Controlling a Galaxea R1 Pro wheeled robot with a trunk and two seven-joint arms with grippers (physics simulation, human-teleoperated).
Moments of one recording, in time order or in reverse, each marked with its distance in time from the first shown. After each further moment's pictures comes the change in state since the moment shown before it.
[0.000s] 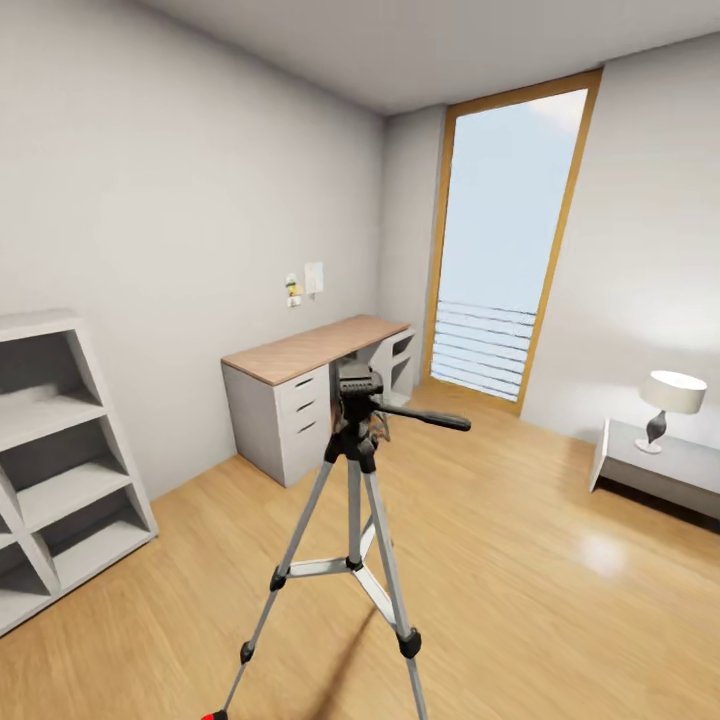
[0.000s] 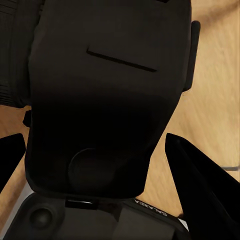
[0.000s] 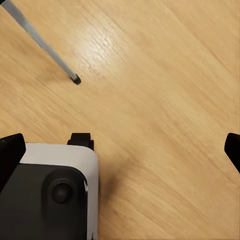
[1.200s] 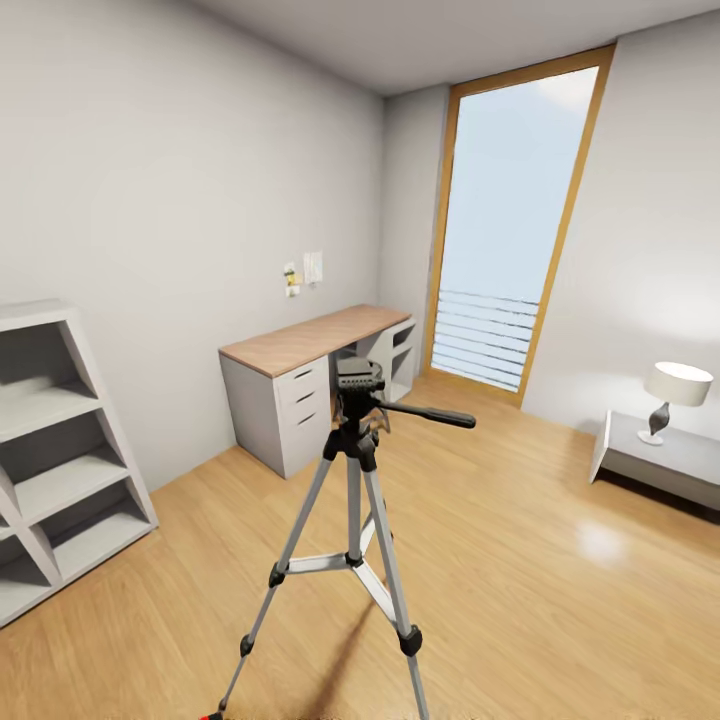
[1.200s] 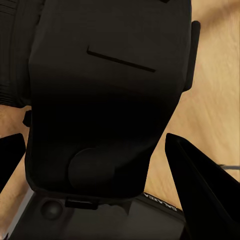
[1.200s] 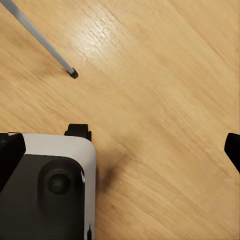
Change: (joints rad) left arm 0.000 0.005 0.002 0.009 -0.001 -0.002 0.003; right arm 0.000 -0.001 0.001 0.000 0.003 -0.001 -0.009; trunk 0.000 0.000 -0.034
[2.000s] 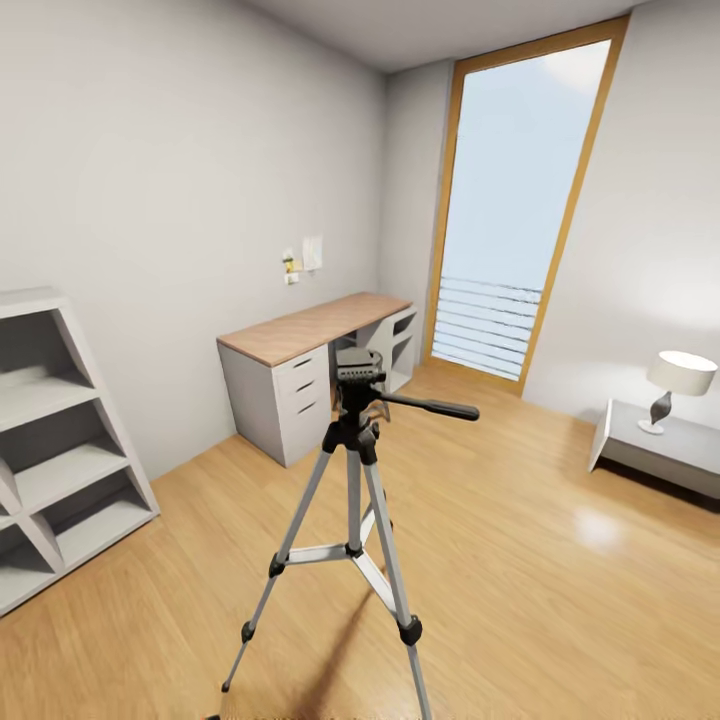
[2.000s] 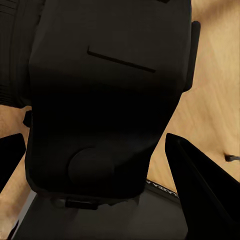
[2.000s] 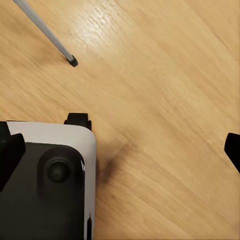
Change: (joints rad) left arm 0.000 0.005 -0.002 0.004 -0.006 0.010 -0.002; right arm 0.000 -0.001 0.000 0.000 0.000 0.001 0.001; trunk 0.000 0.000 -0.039
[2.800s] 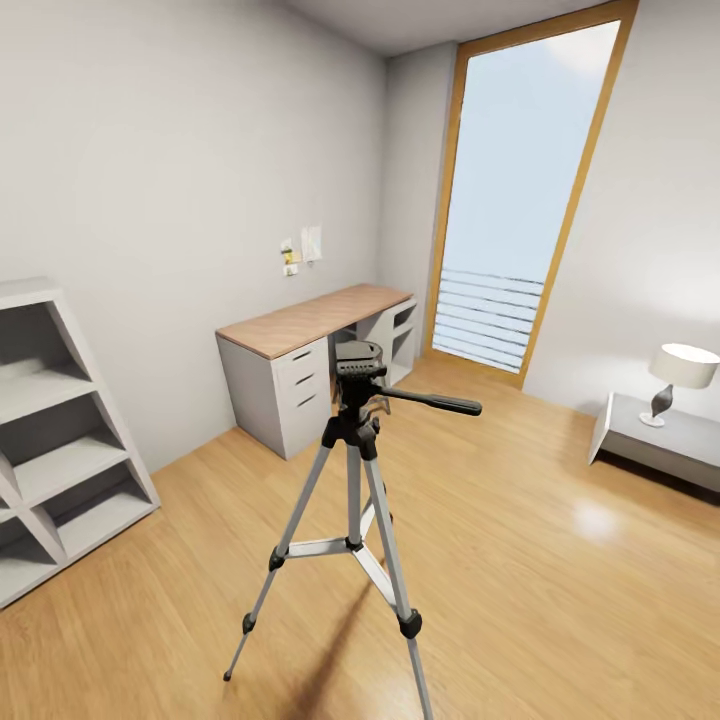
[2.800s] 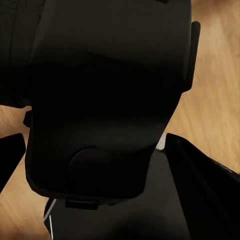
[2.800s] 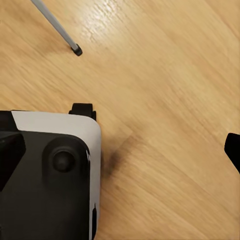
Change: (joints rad) left arm 0.107 0.048 -0.001 0.000 0.004 0.001 -0.010; right arm 0.000 0.003 0.000 0.000 -0.004 0.010 0.015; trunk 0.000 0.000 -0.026
